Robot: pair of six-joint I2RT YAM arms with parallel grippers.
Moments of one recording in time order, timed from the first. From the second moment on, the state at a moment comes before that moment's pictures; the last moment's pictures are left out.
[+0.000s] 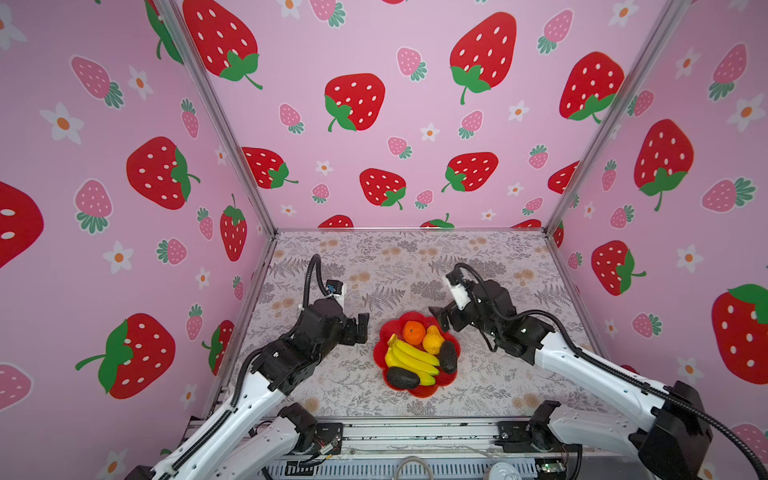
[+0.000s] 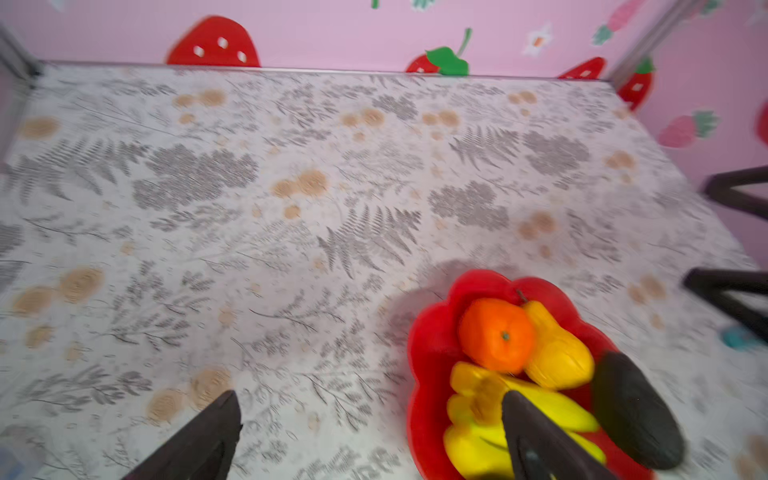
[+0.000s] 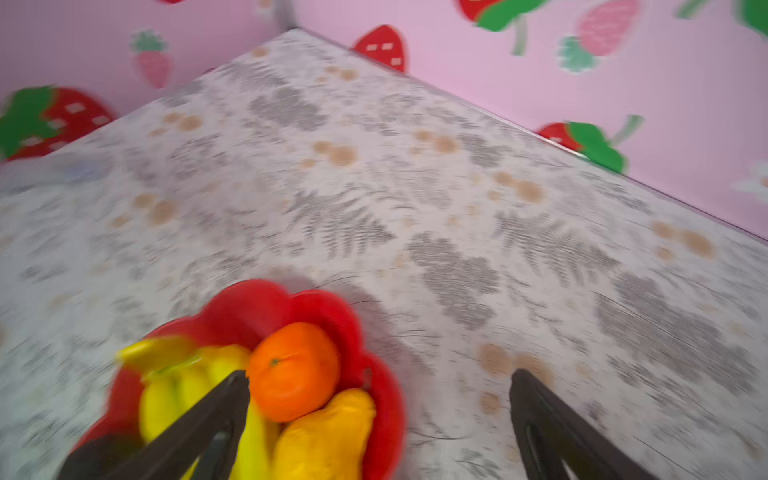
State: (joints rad) left arm -0.58 0.85 0.82 -0.62 -0.30 -0.34; right arm 0.74 1.16 0.81 -0.15 0.12 0.04
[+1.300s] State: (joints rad) left arm -0.01 1.54 0.41 0.73 -0.16 -0.04; right arm 0.12 1.55 0.31 1.03 0.18 -0.09
